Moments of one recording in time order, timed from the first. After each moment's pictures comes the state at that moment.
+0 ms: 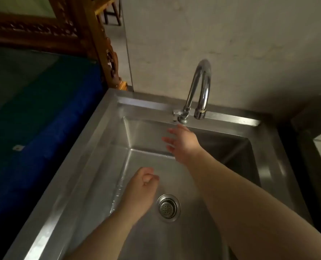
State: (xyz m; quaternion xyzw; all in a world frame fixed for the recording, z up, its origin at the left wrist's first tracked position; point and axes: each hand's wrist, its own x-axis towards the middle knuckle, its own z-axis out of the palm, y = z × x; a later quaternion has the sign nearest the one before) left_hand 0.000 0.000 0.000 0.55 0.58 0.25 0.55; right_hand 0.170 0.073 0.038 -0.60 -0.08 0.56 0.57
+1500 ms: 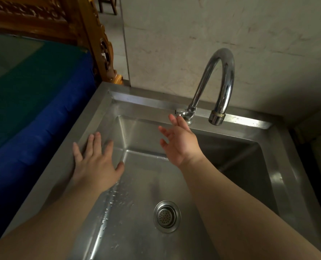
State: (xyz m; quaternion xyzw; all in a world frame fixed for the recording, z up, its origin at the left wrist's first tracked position) left_hand -0.062 0.137 -0.046 0.80 0.60 -0.05 -0.02; right_hand 0.164 0.100 0.016 -0.51 -0.09 0.57 0.63
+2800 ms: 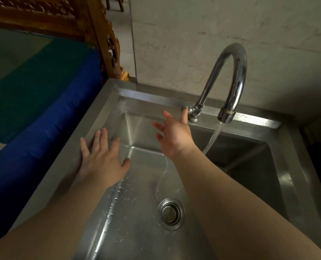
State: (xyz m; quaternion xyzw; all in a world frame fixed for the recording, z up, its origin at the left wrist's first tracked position) left_hand -0.064 0.138 -0.054 0.80 0.59 -0.05 -0.04; right_hand 0.136 0.120 0.022 -0.54 -0.12 0.56 0.62
